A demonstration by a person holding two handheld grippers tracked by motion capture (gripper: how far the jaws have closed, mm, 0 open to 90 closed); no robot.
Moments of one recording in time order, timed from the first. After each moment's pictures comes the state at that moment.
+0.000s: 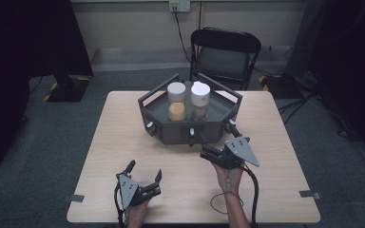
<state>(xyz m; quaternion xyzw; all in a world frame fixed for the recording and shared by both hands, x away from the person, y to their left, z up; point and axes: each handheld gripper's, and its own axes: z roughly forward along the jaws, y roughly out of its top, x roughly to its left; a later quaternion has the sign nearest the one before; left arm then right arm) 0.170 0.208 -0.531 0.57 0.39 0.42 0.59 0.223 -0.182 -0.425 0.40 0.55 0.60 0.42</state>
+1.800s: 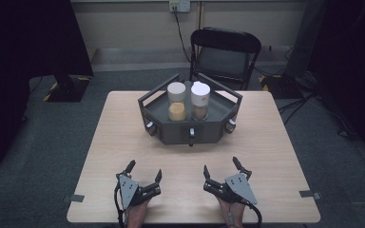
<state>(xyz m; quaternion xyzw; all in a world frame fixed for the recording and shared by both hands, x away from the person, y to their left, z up) 0.170 0.208 -0.531 0.57 0.39 0.42 0.59 0.165 -0.186 -0.502 0.41 0.57 0.56 0.44</state>
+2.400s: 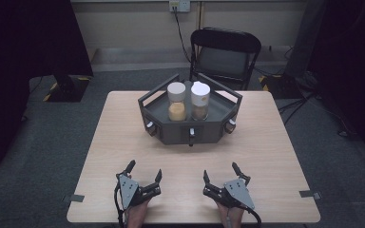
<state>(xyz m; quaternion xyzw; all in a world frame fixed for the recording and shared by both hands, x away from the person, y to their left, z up) 0.170 0.208 -0.531 0.57 0.39 0.42 0.59 0.160 -0.182 -0.520 0.42 0.58 0.55 0.44</state>
